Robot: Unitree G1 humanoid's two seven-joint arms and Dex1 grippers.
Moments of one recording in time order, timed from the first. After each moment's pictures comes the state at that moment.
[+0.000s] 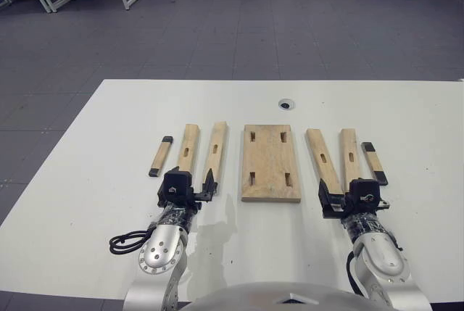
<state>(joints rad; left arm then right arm) 0.47 0.07 -0.12 -0.81 0.03 0.62 -0.01 0.49 -0.07 0.14 -0.84 -0.04 0.69 -0.03</state>
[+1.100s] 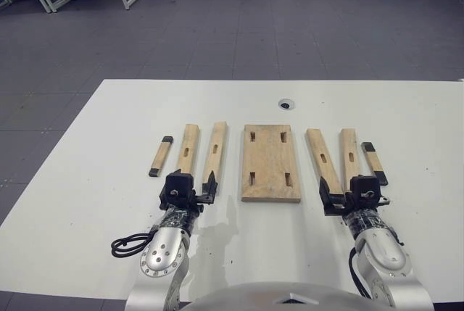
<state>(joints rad) 0.49 0.05 -0.14 -0.83 0.04 0.63 -0.01 0.46 -0.08 0.11 -0.81 -0.04 0.69 0.01</state>
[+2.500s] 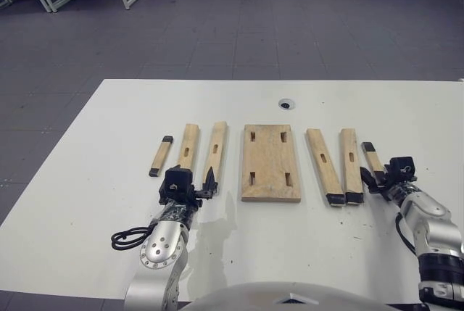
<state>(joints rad) 0.44 0.07 -0.11 -0.79 0.03 0.63 -0.01 -0.03 -0.44 -0.25 0.22 0.20 0.37 0.41</state>
